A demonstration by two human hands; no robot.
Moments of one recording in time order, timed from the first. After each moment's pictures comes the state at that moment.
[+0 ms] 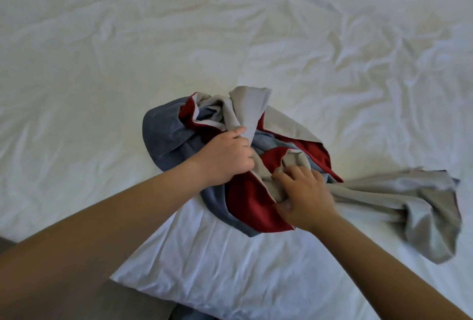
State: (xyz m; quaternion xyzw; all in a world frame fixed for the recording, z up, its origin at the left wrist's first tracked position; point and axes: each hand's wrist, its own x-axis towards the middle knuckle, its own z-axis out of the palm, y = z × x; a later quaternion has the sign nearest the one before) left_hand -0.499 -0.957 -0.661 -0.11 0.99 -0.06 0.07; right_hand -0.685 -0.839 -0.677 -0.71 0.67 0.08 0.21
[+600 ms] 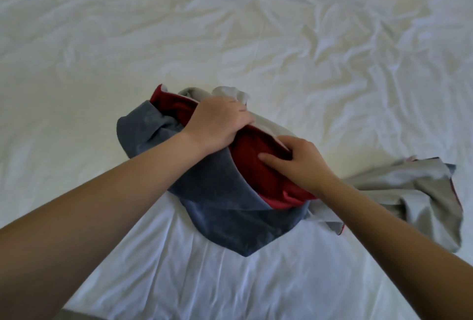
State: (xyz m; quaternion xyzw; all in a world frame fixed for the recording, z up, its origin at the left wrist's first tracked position) left_hand -0.552 -1.037 -0.652 -0.24 0.97 0.05 -0.04; right_hand -0.720 -0.908 -0.657 -0.55 0.71 -0.20 0.38
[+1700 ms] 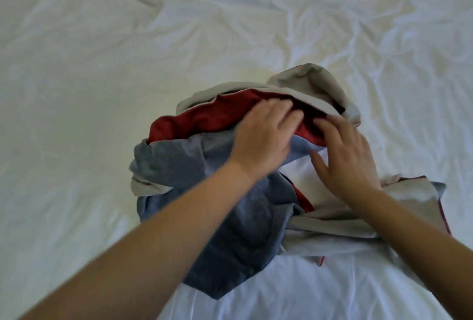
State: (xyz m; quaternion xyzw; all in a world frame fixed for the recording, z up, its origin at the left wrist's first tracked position) left_hand -0.709 -1.015 -0.666 -0.31 0.93 0.08 -0.18; right_hand -0.859 -0.910 -0.679 -0.61 0.78 -0.10 0.09
